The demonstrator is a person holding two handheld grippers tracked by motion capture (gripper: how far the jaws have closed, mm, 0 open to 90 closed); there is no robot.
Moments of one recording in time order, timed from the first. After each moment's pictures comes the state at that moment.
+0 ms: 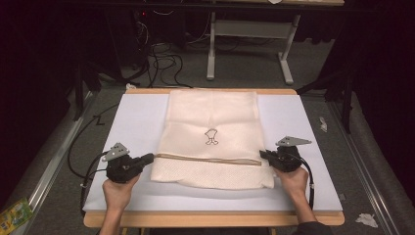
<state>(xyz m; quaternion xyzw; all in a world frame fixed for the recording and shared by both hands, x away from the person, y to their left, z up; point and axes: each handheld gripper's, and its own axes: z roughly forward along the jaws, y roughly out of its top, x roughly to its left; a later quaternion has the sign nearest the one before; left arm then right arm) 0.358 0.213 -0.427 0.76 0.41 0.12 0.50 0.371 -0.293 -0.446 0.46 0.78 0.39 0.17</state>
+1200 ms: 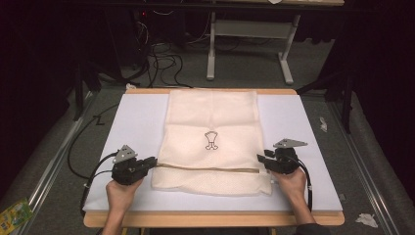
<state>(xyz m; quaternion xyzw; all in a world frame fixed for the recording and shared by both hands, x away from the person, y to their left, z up) 0.359 0.203 -0.437 0.78 0.40 0.13 0.46 0.372 -0.291 -0.455 0.48 0.78 0.37 0.18</state>
